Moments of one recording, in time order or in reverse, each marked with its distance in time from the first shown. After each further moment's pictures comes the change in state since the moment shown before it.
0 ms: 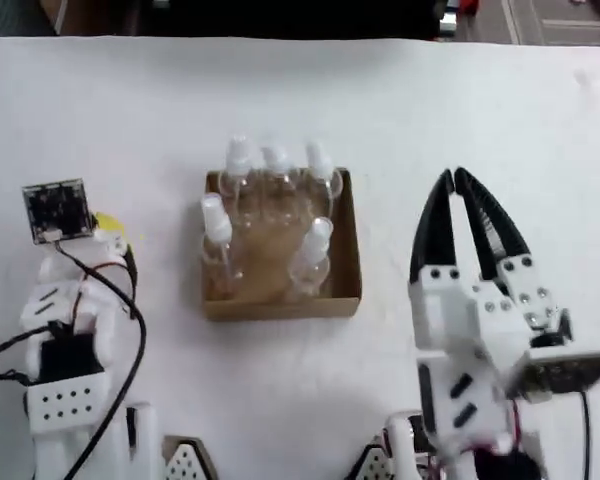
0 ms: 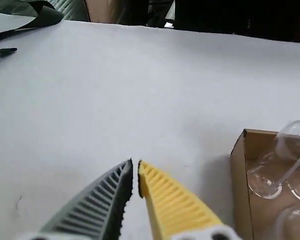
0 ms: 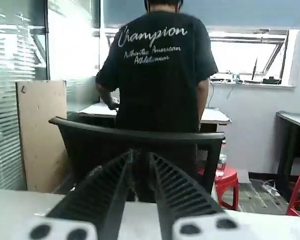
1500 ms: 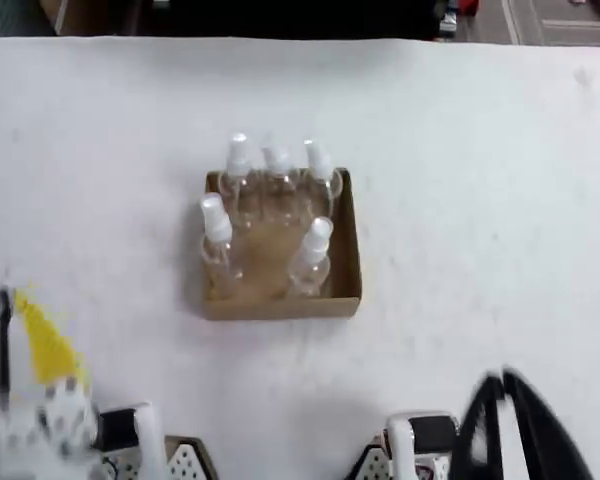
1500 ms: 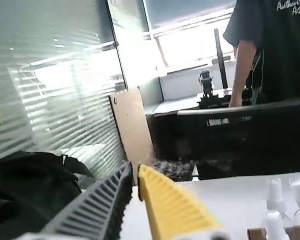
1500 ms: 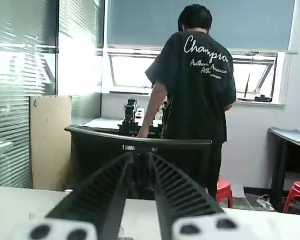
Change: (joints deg) left arm 0.0 -36.9 -38.0 37.0 -12.7; right arm -0.2 -12.1 -32.5 45.4 0.6
